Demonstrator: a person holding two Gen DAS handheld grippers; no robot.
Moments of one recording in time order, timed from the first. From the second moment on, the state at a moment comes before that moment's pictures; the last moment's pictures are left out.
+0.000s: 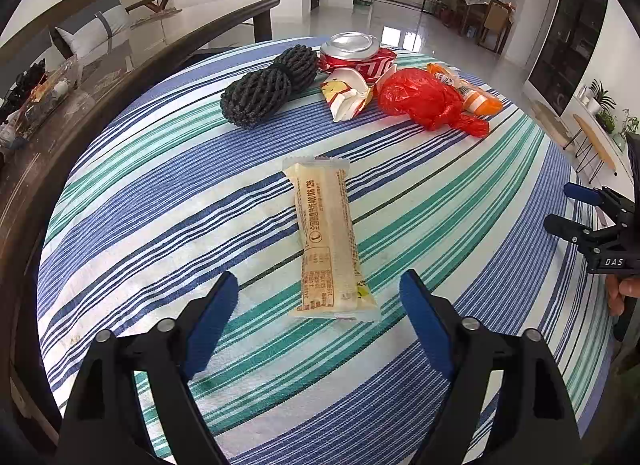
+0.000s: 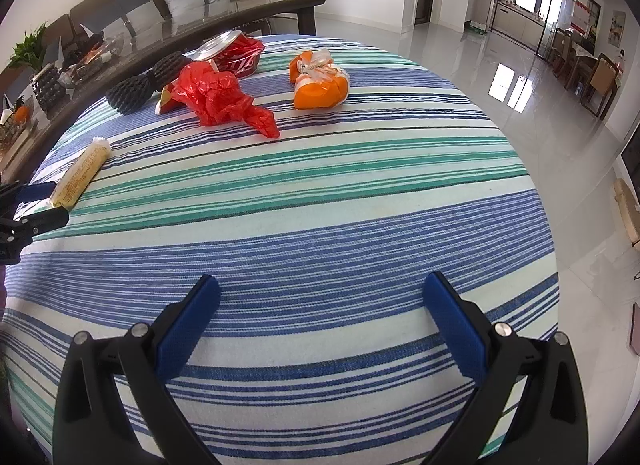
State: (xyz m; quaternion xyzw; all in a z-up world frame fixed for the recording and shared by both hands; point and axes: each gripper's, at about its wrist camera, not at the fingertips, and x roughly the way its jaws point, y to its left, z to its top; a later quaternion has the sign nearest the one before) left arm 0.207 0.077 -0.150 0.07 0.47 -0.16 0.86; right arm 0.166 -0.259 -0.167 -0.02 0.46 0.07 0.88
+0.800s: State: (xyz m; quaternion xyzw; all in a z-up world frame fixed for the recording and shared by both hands) left arm 0.209 0.075 -0.161 0.07 0.46 -0.14 0.87; right arm 0.325 -0.257 -0.141 0.04 0.49 0.05 0.87
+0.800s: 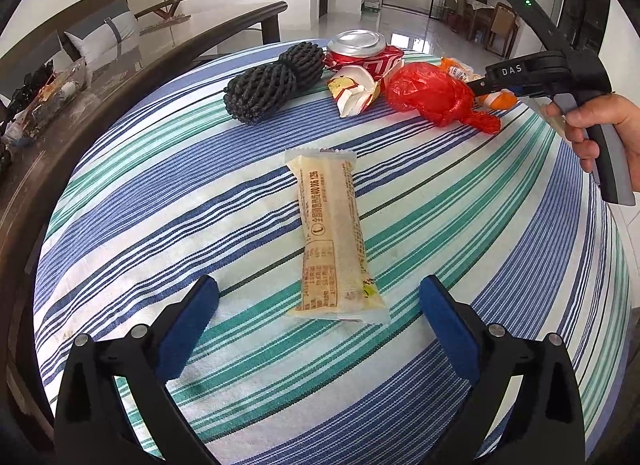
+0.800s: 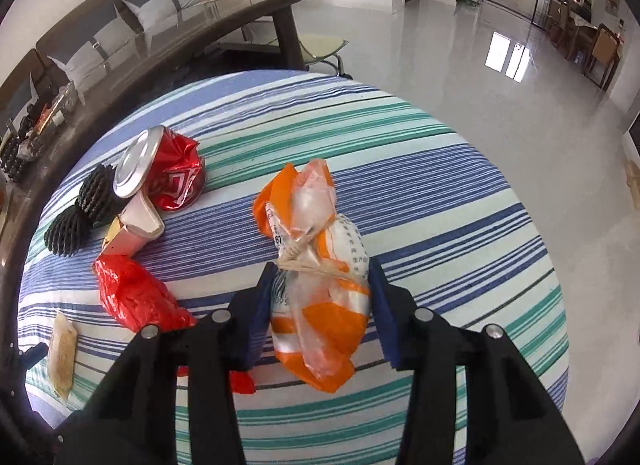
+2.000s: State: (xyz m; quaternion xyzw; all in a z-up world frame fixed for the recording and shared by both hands) left arm 0.210 0.074 -0.162 0.08 0.46 -0.14 0.87; right arm 0.143 -0.190 -0.166 -0.05 0.46 0.13 0.88
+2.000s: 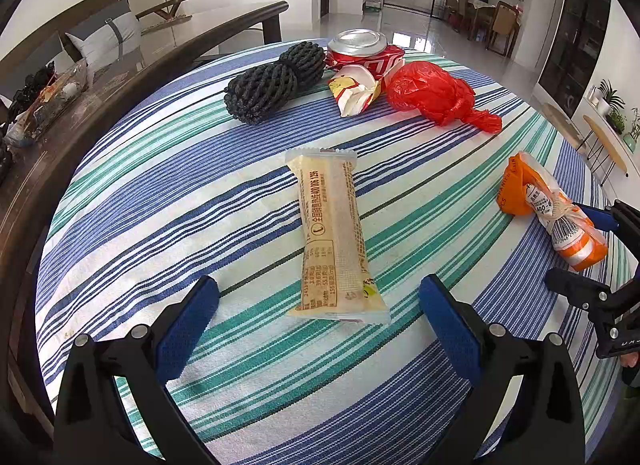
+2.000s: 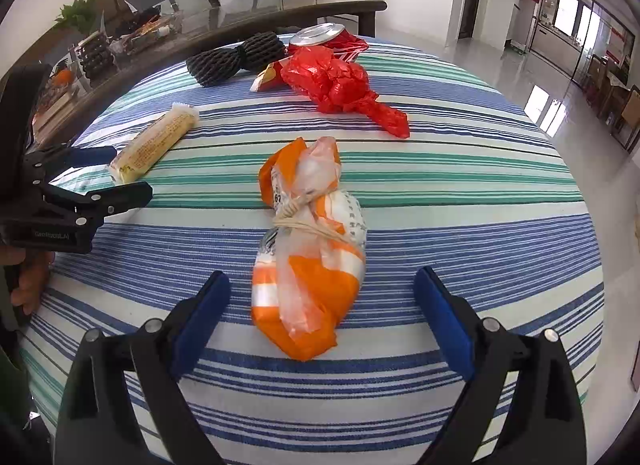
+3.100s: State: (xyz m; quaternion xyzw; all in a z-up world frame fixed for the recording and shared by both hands) left arm 0.229 0.071 -0.145 0.08 0.48 -0.20 0.85; right arm 0.163 -0.193 -0.146 -0.06 0.50 0.19 0.84
